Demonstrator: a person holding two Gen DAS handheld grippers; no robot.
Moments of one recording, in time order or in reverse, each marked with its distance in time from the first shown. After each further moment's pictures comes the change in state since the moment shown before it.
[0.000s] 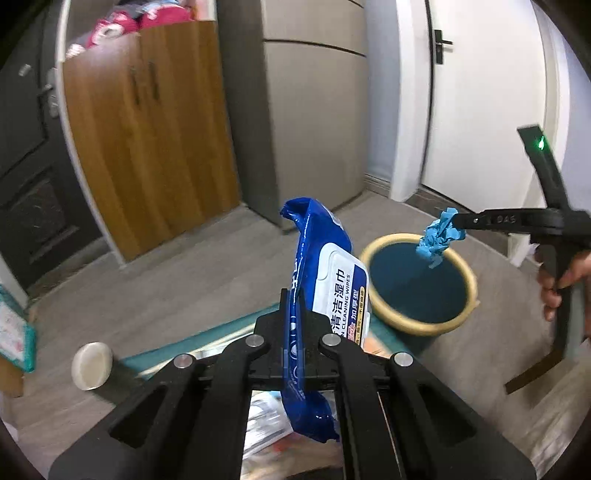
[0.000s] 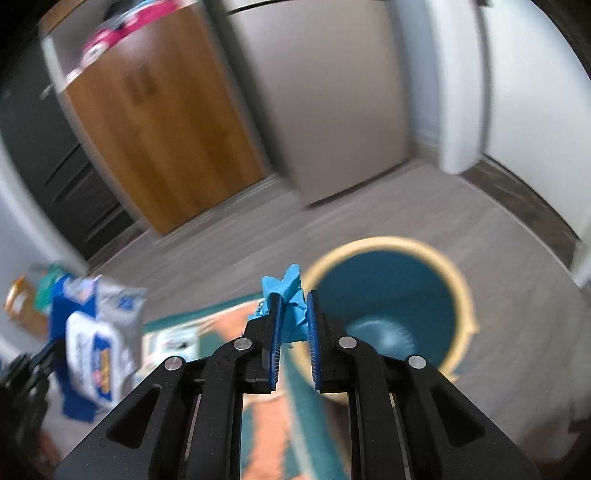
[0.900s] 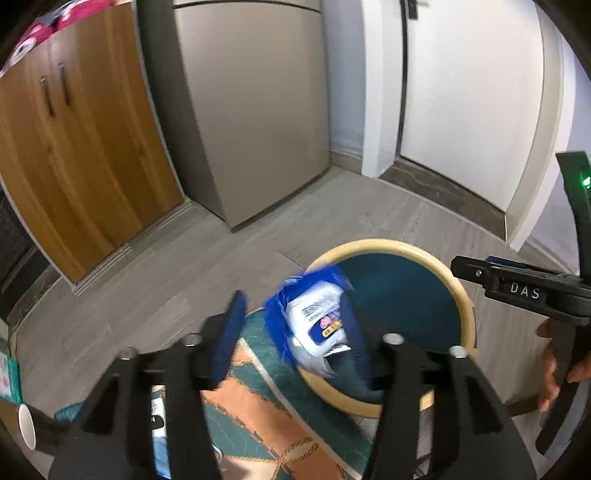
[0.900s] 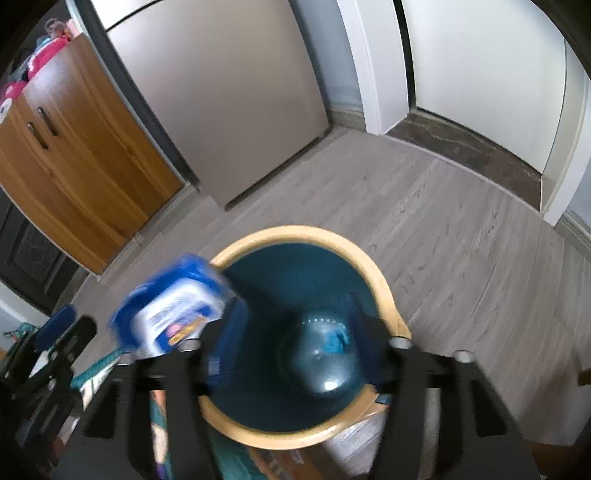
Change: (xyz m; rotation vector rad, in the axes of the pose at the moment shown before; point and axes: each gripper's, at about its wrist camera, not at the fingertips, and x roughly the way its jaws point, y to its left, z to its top) left arm 0.146 -0.114 0.061 0.075 0.083 -0.039; right arm 0.047 -0.086 0.001 0.162 0.020 -0.116
